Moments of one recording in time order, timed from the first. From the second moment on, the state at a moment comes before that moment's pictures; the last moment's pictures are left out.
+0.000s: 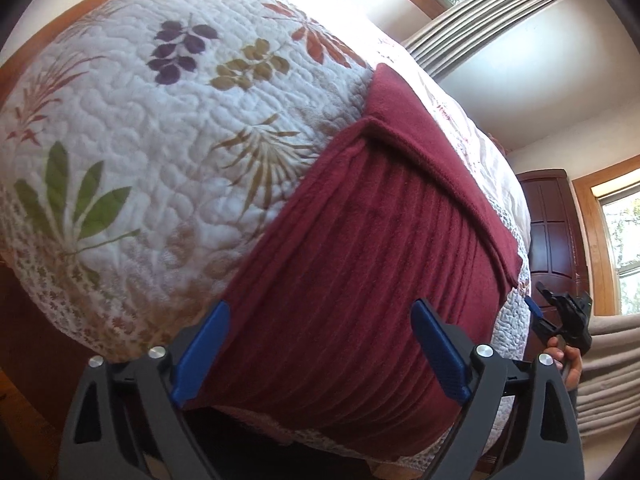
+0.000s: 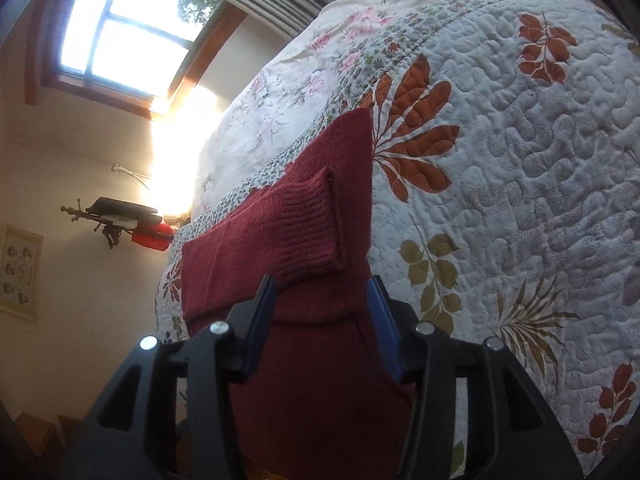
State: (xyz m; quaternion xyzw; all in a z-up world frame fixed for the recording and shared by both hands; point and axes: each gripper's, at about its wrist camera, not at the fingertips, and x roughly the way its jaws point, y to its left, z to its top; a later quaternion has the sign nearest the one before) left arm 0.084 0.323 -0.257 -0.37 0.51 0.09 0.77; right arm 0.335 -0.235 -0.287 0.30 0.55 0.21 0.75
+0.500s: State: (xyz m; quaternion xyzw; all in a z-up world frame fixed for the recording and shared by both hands) left arm 0.052 0.339 -0.395 -0.34 0.63 -0.05 0.70; right arm 0.092 -0.282 -0.349 0.34 0.62 0.12 0.70
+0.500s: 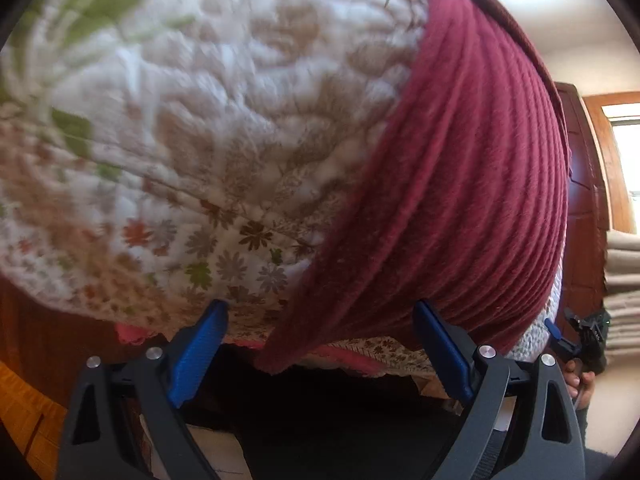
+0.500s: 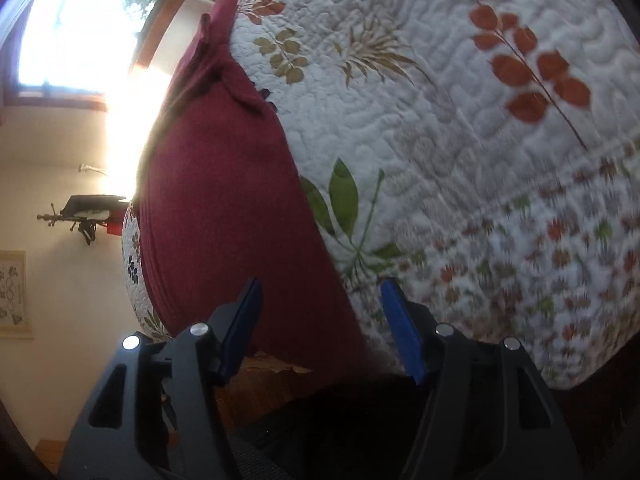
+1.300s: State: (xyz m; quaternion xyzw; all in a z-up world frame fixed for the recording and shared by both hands) left arm 0.013 0.363 -0.311 -0.56 0.50 -0.23 0.62; right arm -0.019 -0.261 -0.403 0.47 0.59 0.09 0.65
